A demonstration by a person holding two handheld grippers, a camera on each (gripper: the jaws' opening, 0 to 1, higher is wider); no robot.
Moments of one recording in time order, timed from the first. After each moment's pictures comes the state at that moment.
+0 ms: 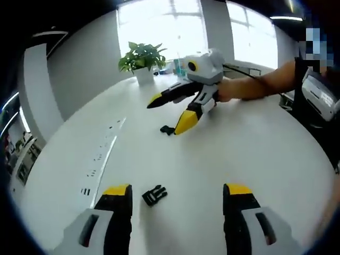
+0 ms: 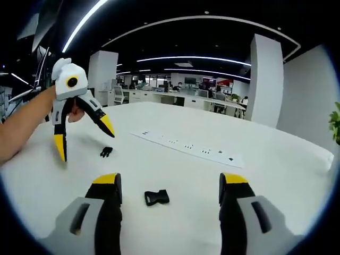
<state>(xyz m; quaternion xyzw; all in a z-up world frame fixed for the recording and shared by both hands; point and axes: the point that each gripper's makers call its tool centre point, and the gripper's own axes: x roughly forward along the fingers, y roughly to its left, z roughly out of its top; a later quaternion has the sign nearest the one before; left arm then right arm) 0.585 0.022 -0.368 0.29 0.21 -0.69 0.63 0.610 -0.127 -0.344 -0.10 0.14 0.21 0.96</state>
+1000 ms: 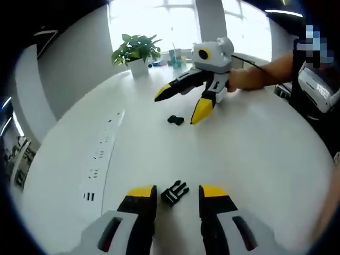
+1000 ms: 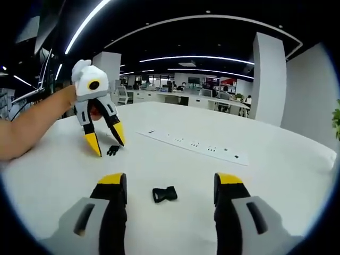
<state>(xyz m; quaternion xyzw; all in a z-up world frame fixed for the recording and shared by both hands) 0.607 0.020 -0.379 0.28 0.23 -0.71 0.60 0.605 -0.119 -0.351 -0.09 0.14 0.23 0.96</state>
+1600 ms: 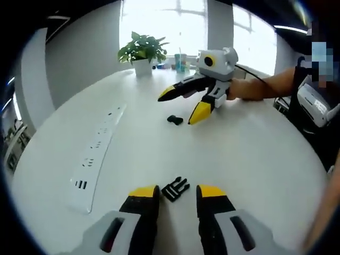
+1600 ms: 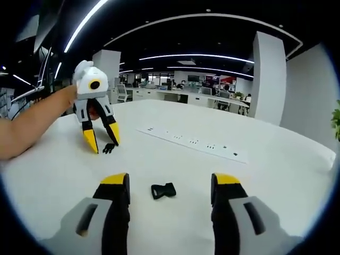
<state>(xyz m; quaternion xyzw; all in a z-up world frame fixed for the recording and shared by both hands) 0.607 0.023 -0.381 0.25 0.25 -0.71 0.60 0.604 -0.124 -0.355 -0.10 0.15 0.23 0.96</state>
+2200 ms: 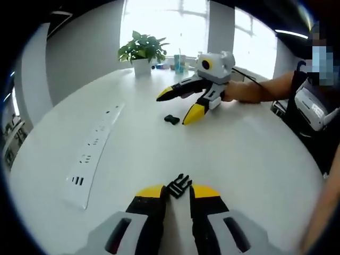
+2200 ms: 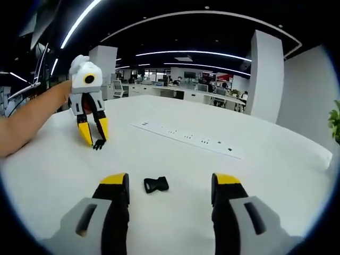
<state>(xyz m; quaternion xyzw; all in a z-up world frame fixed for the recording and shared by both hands) 0.594 0.025 -0.380 0.24 0.26 -0.72 0.59 0.604 -0.130 -0.360 -0.10 0.16 0.22 0.96</state>
